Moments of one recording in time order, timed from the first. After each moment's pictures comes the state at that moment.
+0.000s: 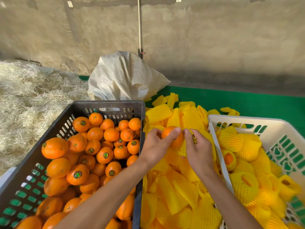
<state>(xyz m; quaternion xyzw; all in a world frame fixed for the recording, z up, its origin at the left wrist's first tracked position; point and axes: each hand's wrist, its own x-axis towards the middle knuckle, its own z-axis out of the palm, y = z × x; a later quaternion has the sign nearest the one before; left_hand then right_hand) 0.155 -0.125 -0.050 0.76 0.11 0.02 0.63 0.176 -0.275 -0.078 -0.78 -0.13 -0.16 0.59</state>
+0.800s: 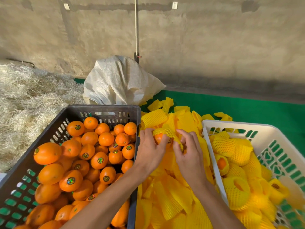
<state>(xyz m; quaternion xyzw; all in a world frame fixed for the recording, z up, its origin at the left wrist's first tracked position) 0.154 -0.122 -0.056 0.85 0.08 0.14 0.51 0.167 -0.268 -0.073 -0.83 -0.18 -0.26 0.46</state>
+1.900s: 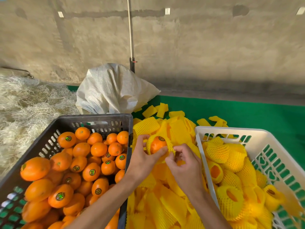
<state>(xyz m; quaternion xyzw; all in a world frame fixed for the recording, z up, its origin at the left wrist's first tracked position) 0.163 -0.124 -0.052 0.75 0.06 0.08 0.65 0.171 -0.283 -0.065 -0.79 -0.19 -0.28 0.51</state>
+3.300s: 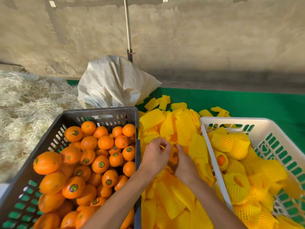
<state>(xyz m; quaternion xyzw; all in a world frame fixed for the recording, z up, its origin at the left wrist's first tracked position) 0.163 -0.130 -0.067 0.85 0.01 0.09 0.51 0.183 -0.269 -0.126 -0.92 -0.05 0.07 0.37</state>
